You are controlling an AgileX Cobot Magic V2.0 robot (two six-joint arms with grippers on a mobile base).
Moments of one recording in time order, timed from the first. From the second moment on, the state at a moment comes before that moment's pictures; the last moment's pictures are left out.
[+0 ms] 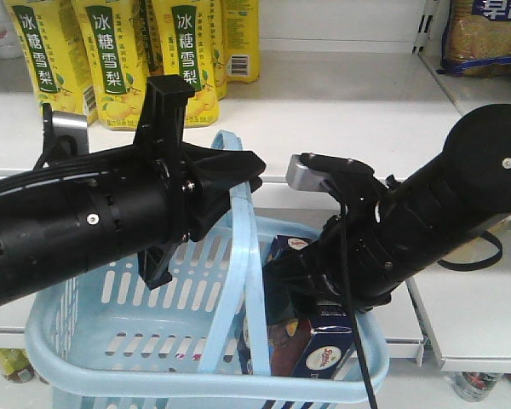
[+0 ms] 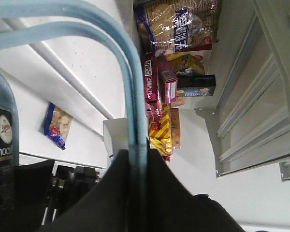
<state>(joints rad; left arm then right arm) -0.76 1.18 -0.93 -1.76 0.11 0.21 0.55 1.43 -1.17 0.43 1.05 0.07</state>
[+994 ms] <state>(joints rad) -0.76 1.18 -0.93 -1.76 0.11 0.21 0.55 1.41 -1.17 0.41 1.06 0.07</state>
